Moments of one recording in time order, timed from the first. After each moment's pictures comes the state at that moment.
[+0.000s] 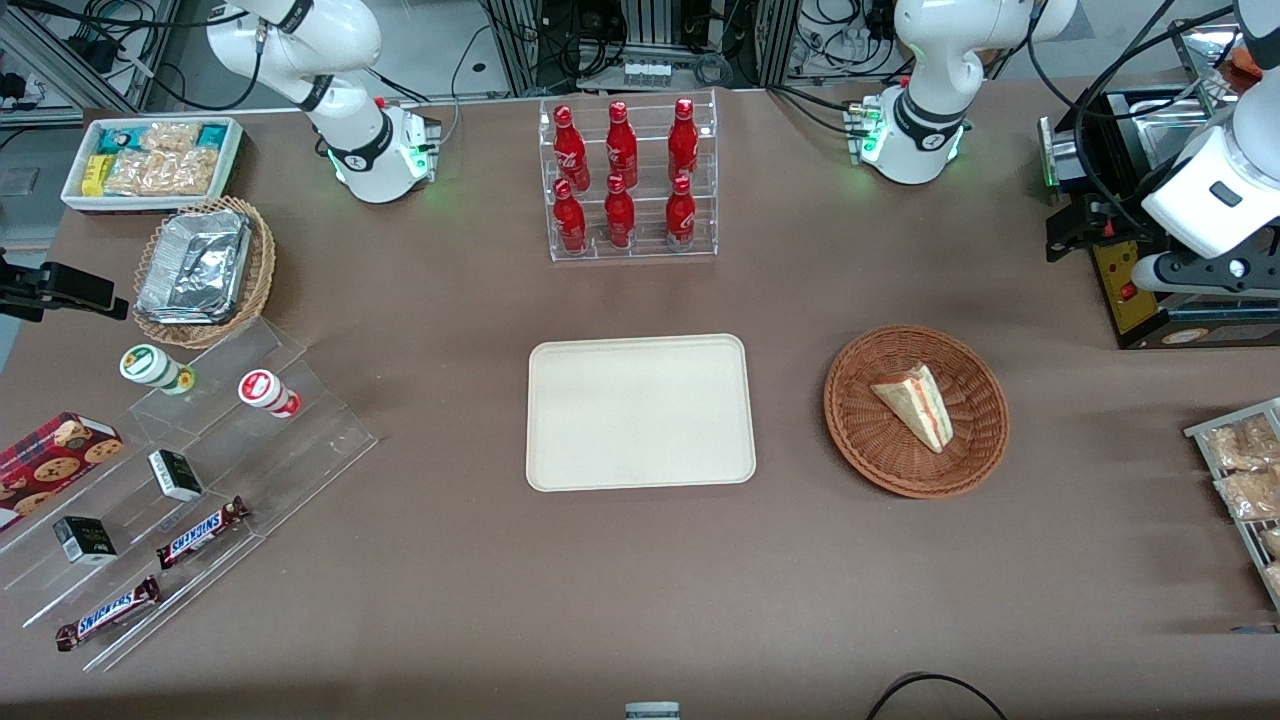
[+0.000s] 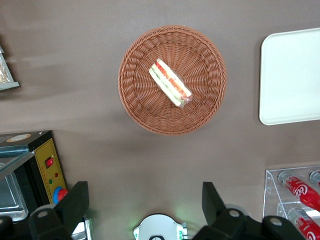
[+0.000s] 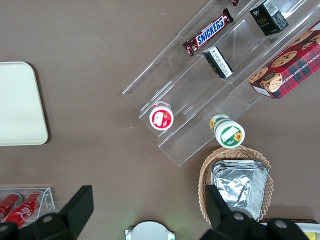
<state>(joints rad) 0.00 -0.03 -0.09 -1.58 0.00 1.42 0.00</state>
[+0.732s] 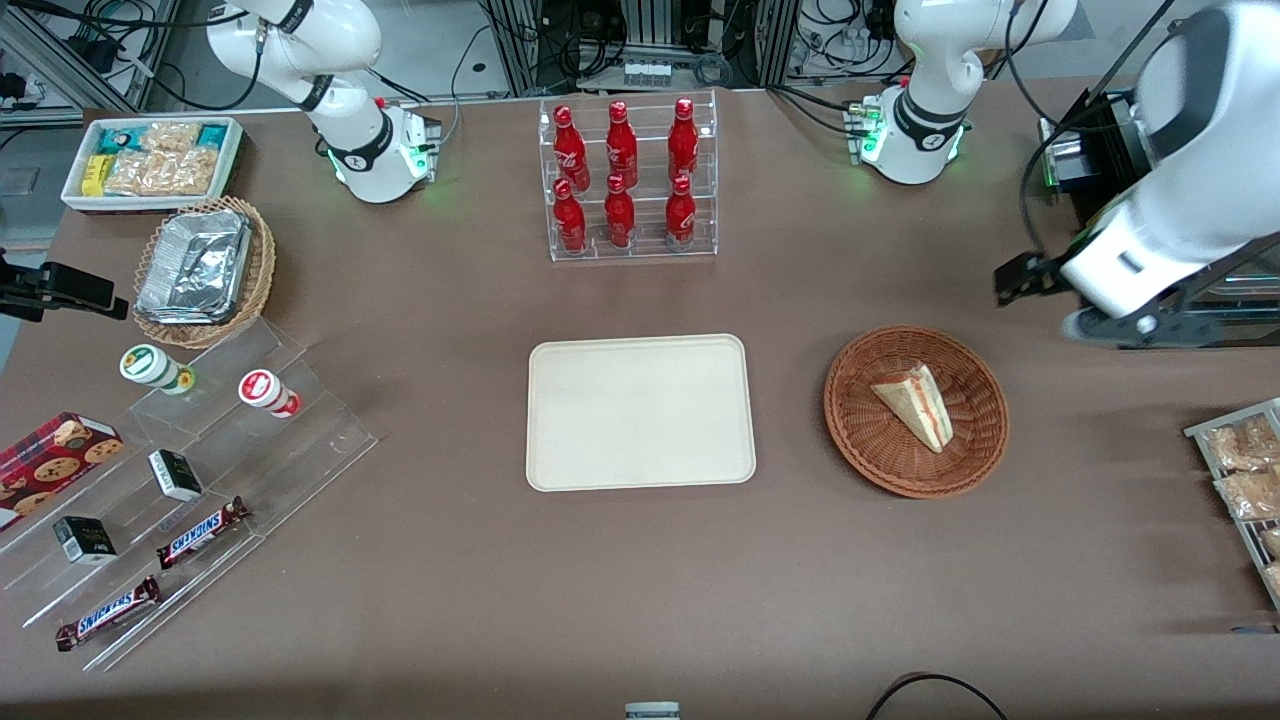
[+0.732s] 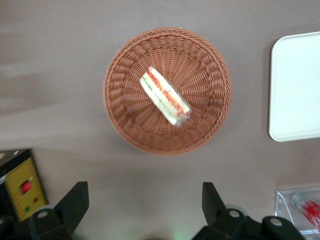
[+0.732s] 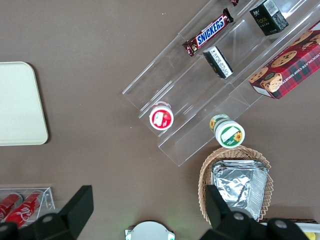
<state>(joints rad) -0.03 -0.02 -0.09 -1.86 0.00 1.71 -0.03</state>
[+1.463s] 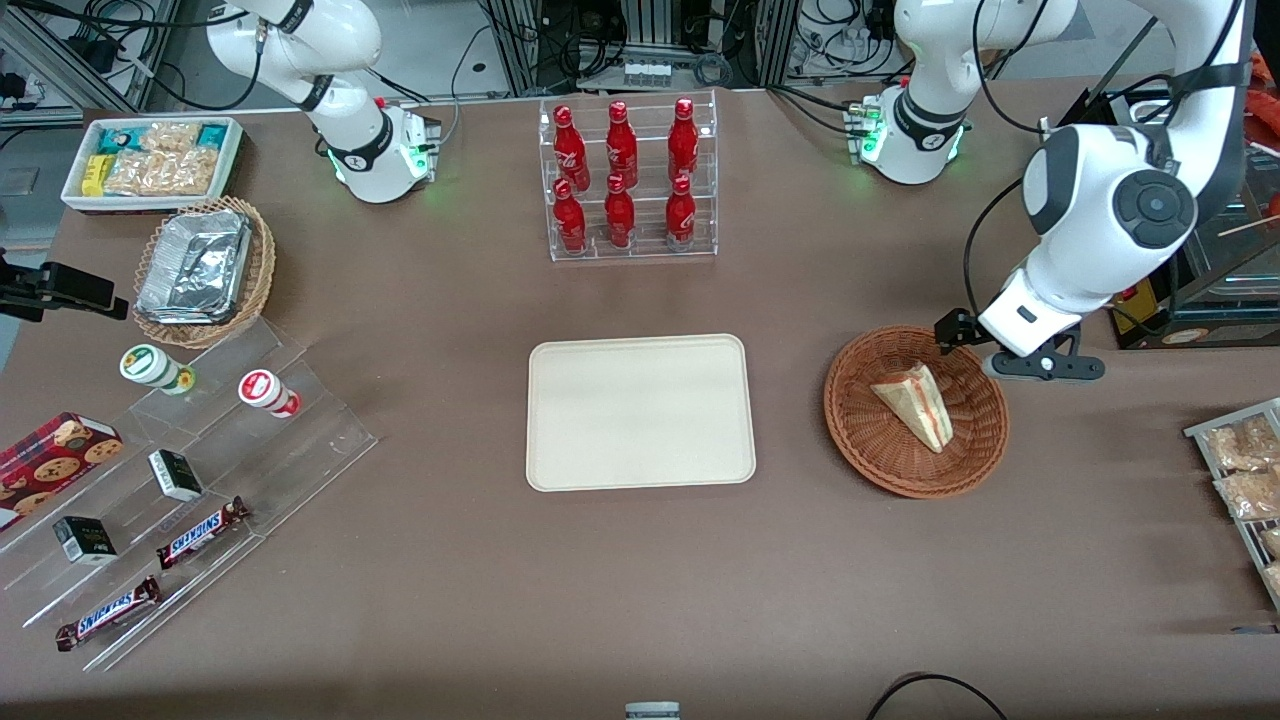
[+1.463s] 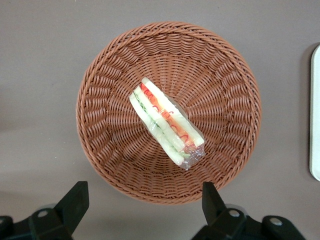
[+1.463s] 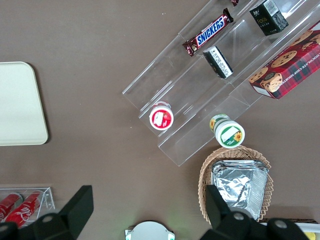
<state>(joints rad) -0.03 -0.03 -0.09 -2.25 0.00 2.21 -0.05</state>
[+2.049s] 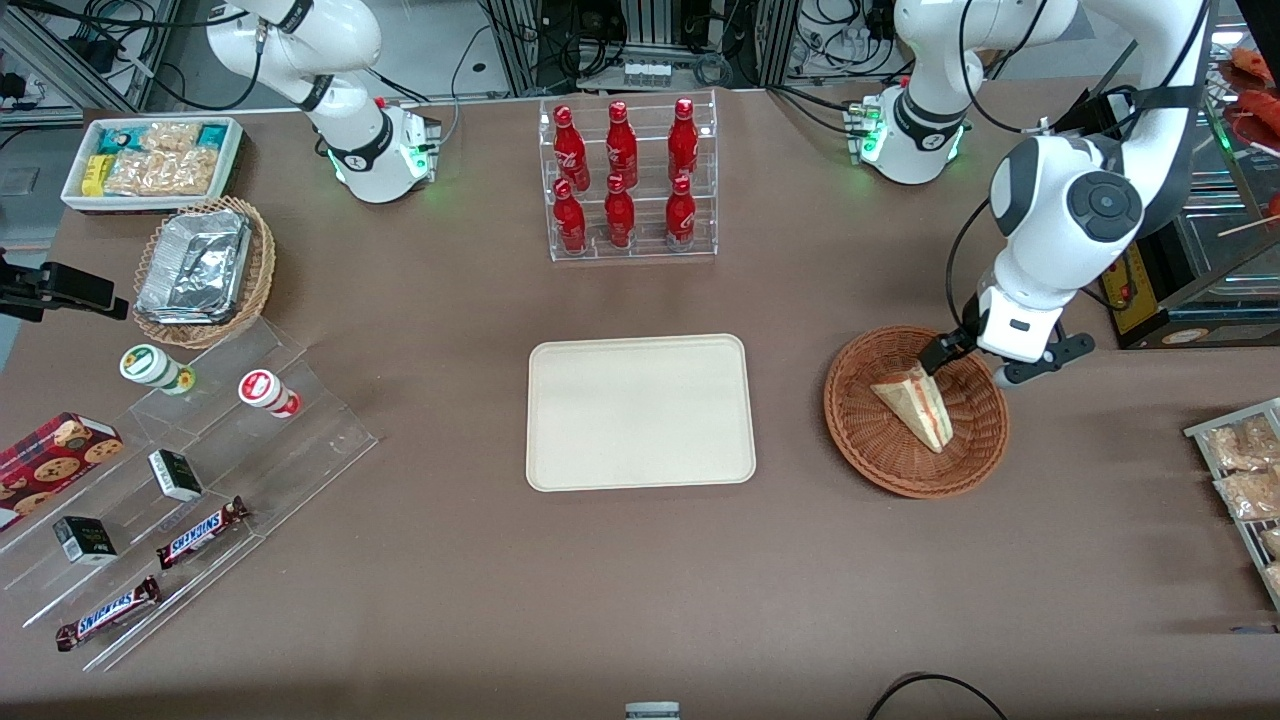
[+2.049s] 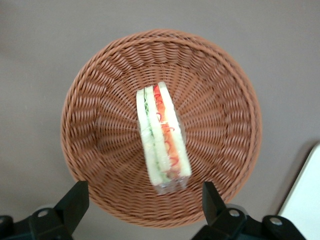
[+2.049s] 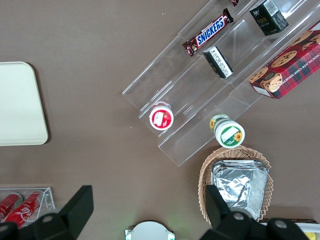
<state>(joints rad) -0.07 -0.03 -0.09 -2.34 -0.01 2.39 -0.68</state>
